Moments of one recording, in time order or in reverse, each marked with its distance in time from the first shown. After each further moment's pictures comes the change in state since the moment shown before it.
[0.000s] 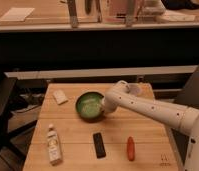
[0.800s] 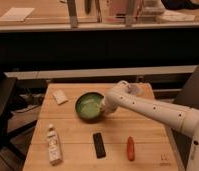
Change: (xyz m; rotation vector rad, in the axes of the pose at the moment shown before) arm -0.004 -0.003 -0.004 0.016 -0.006 -0.021
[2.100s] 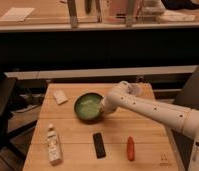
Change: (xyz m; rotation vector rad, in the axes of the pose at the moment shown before) arm -0.004 -0.003 -0.002 0.021 -0.012 -0.031
